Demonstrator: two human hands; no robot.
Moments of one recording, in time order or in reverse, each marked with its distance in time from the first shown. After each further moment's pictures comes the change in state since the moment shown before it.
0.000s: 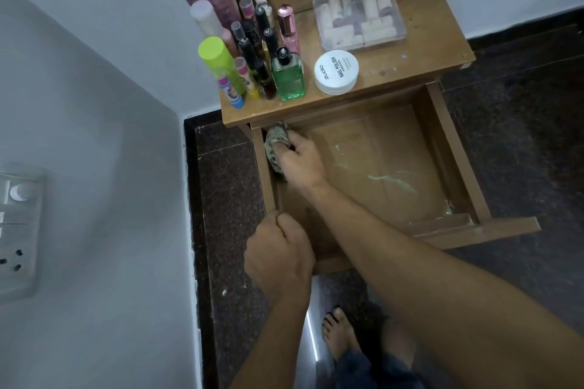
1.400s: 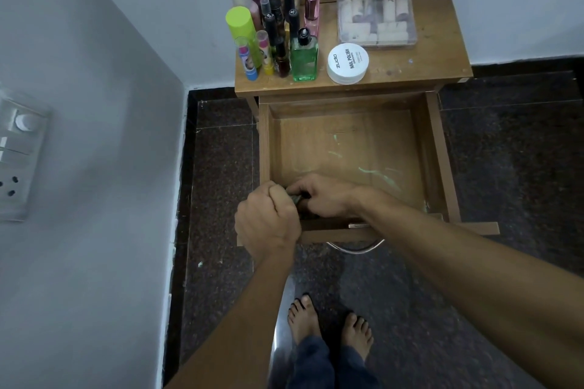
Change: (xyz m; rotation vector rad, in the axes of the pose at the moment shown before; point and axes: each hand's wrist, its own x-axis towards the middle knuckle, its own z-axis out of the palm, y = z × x) left_hand -0.007 -0.001 -0.002 -0.167 0.077 0.090; right_hand -0.048 0.021 -0.078 -0.663 -0.895 -0.166
